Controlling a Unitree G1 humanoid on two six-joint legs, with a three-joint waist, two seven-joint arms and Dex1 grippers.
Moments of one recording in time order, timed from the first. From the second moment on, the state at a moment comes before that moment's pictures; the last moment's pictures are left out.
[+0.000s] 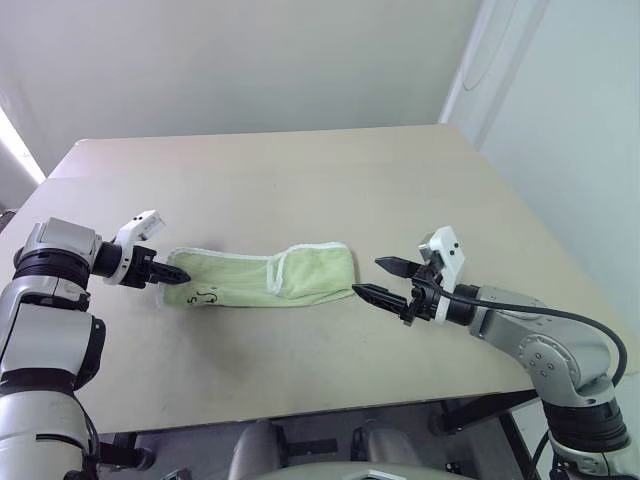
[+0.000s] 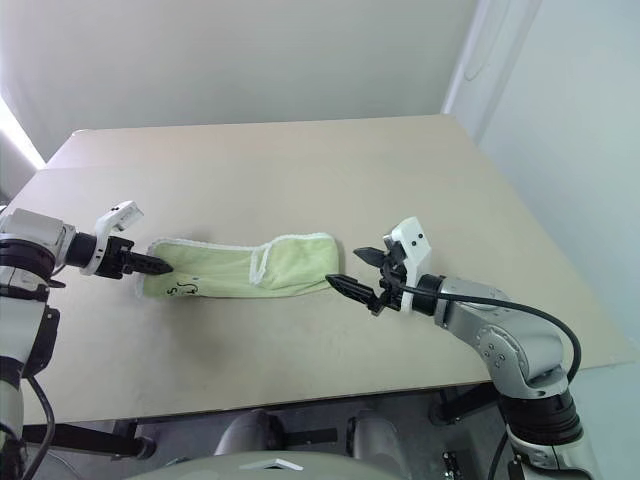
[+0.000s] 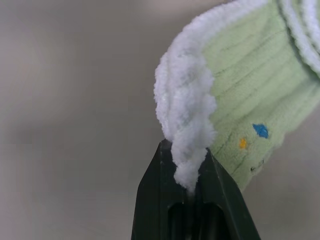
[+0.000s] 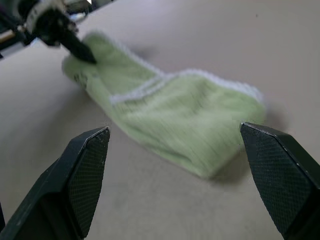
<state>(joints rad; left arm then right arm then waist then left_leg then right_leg) -1.02 0.82 -0.29 1.17 0.02 0.73 -1.42 -0.18 -0.55 -0.01 -0.47 0.71 0.87 0.59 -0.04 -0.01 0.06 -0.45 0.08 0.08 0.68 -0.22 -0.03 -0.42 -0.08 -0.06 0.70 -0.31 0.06</state>
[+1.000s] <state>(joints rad) -1.19 0.62 -0.51 0.44 -0.32 1.41 -1.53 -0.15 -0.51 0.01 -0.40 0.61 0.84 0.54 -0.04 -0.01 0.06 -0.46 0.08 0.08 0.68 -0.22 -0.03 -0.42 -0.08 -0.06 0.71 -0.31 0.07</state>
